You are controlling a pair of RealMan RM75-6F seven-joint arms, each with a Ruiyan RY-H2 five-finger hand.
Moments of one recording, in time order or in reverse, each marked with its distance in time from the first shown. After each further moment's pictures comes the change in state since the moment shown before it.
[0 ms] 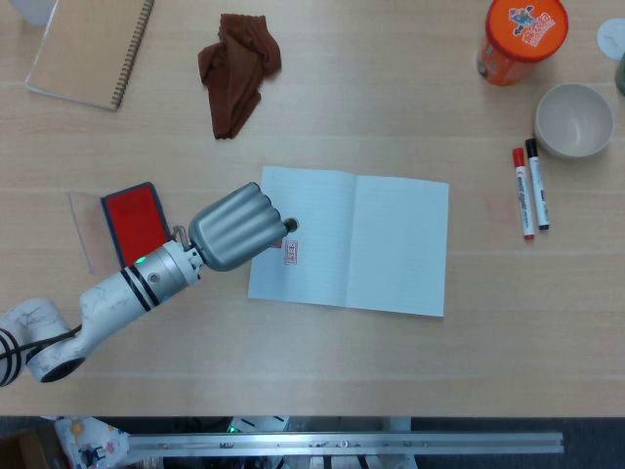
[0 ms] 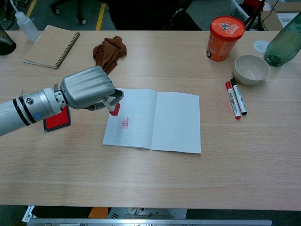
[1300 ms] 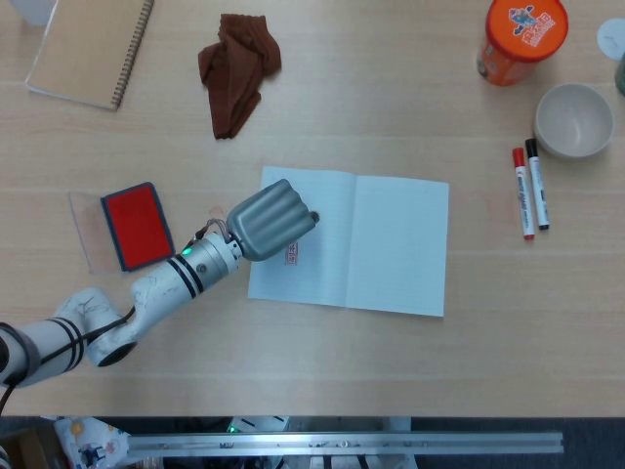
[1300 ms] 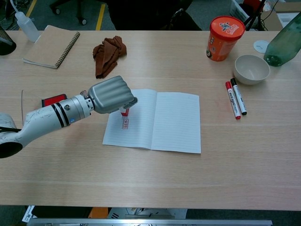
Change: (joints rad) left arm -0.058 -0.229 -0.009 0.254 -0.093 -0.106 0.095; right arm -0.017 0.004 0.000 0.010 0.017 0.007 0.006
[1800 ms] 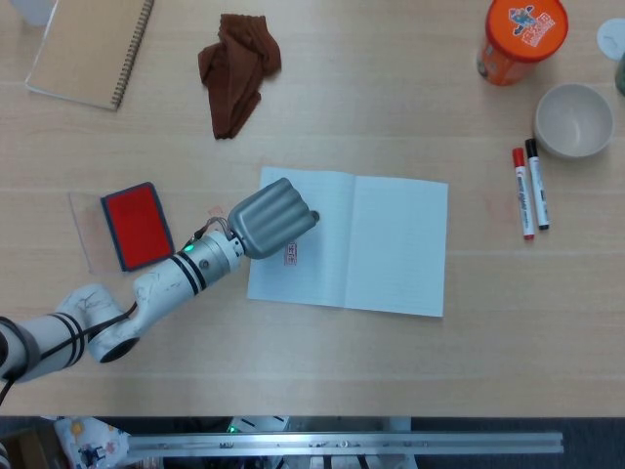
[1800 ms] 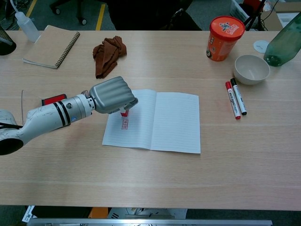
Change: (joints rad) left arm -0.024 0.017 0.006 -0.030 -0.042 -0.082 -0.009; right arm -0.005 -0.003 0.002 0.010 0.000 0.006 0.009
